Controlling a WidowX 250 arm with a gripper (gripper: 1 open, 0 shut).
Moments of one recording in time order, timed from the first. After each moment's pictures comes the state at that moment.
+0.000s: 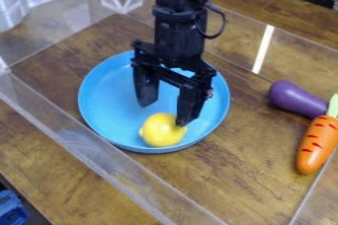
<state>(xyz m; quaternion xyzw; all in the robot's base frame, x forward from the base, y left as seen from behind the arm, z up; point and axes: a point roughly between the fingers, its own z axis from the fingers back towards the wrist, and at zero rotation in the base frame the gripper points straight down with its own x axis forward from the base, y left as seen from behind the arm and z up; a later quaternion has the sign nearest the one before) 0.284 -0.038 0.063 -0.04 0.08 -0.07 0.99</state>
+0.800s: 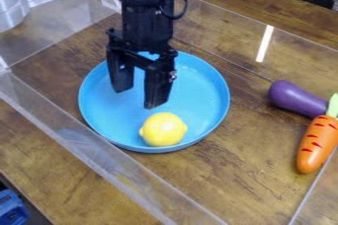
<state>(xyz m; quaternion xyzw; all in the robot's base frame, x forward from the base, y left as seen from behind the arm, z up) 0.281 -0.003 0.063 -0.07 0.08 -0.09 0.99</state>
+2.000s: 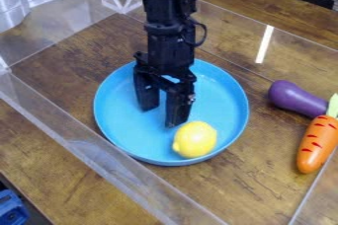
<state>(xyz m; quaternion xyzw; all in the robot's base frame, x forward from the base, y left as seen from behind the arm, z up) 0.314 -0.010 0.028 -0.08 0.05 -0.15 0.98</state>
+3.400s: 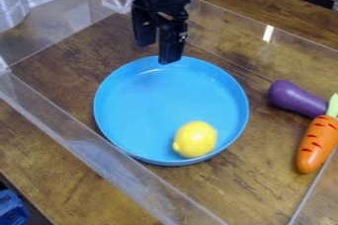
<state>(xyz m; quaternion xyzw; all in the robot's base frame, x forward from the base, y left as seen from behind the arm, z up) 0.349 0.019 0.084 -0.02 0.00 -0.19 0.98</state>
